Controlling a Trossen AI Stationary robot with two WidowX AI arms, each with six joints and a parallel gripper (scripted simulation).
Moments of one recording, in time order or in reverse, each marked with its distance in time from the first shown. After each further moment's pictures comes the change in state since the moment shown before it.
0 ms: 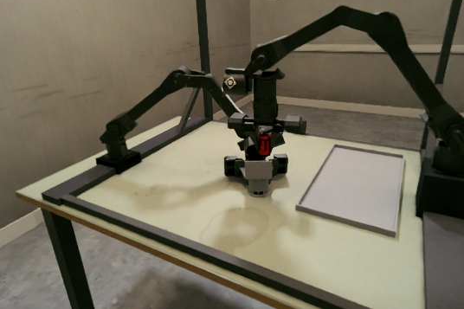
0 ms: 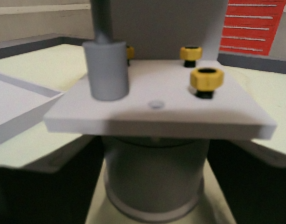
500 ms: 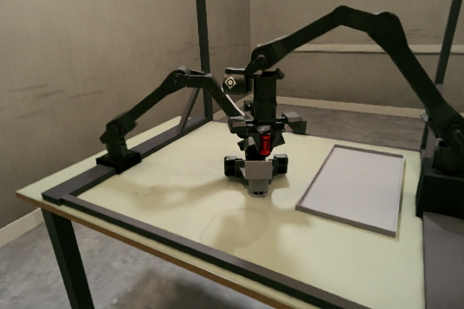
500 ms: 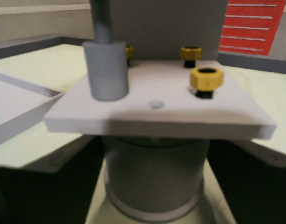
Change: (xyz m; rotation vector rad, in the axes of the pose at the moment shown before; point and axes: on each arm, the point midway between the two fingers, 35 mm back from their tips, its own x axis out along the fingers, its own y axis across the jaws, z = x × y) left arm 0.000 0.000 0.000 -0.413 0.000 0.001; right arm 0.000 0.000 0.000 0.000 0.000 0.000
